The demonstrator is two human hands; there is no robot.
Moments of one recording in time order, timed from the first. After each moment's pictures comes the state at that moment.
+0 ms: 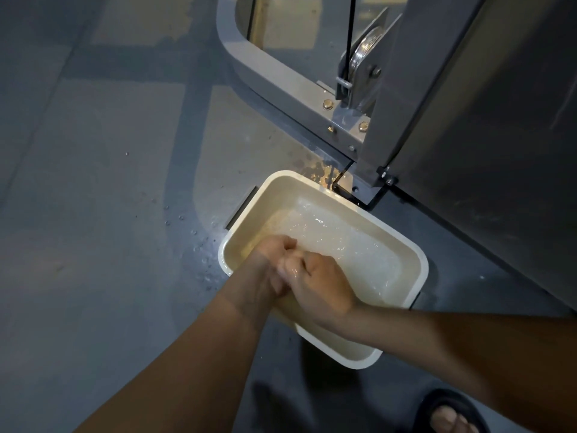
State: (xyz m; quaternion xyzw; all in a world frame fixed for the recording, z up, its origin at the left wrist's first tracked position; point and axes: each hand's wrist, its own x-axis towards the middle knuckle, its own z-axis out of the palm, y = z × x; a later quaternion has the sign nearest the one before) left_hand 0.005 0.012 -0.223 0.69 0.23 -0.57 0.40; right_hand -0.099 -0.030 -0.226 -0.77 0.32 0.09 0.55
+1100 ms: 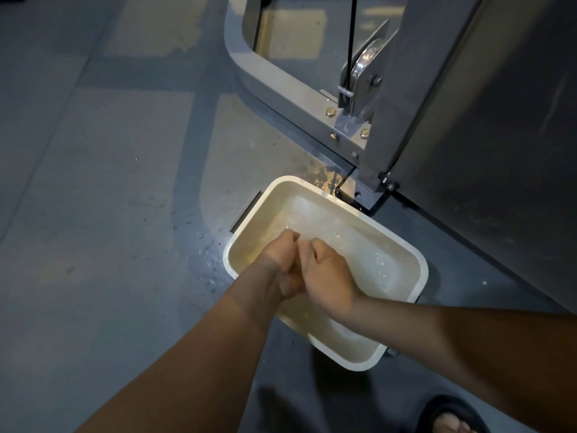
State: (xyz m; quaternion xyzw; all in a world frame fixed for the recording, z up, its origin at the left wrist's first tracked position) left_hand -0.005 0.004 -0.217 0.74 0.16 -0.54 0.37; right_hand -0.091 -0.040 -0.236 -0.69 0.42 0.08 0.59
